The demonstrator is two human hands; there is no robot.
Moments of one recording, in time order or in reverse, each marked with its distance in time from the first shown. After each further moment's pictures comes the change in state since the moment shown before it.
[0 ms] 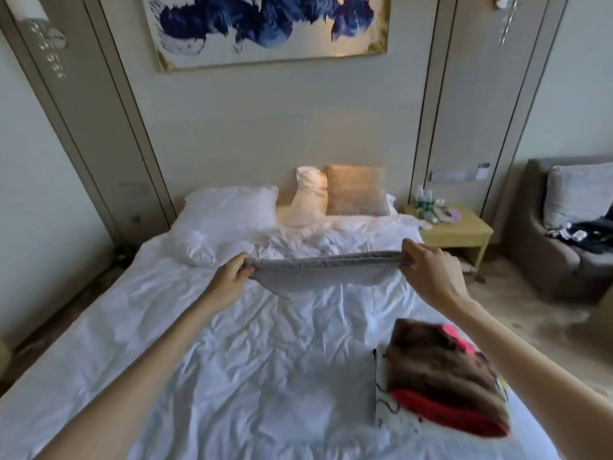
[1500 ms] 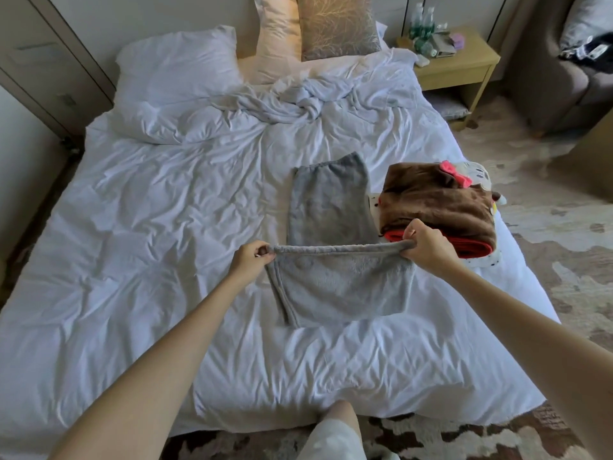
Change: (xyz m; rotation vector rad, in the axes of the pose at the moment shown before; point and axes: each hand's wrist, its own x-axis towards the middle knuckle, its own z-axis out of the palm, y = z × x) left_hand -0.127 -0.128 0.173 -0.070 -0.254 -0.412; right_hand -0.218 0.031 0.139 0.194 -0.669 0.548
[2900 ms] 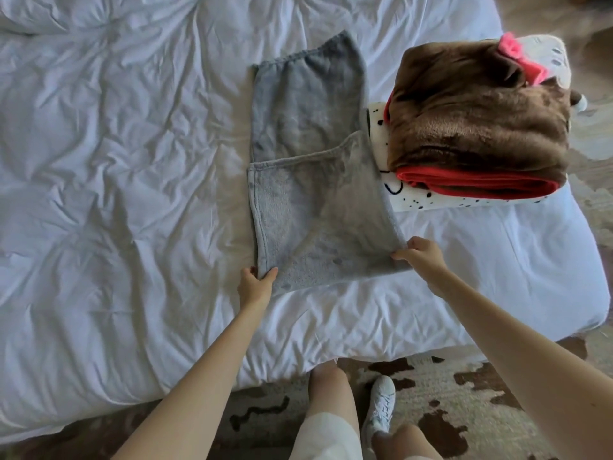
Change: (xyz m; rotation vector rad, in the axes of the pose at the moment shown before) left_hand 0.042 -0.146 0.178 -0.153 0.048 -0.627; right_hand 0.044 0.102 0.192 0.607 -0.190 0.565
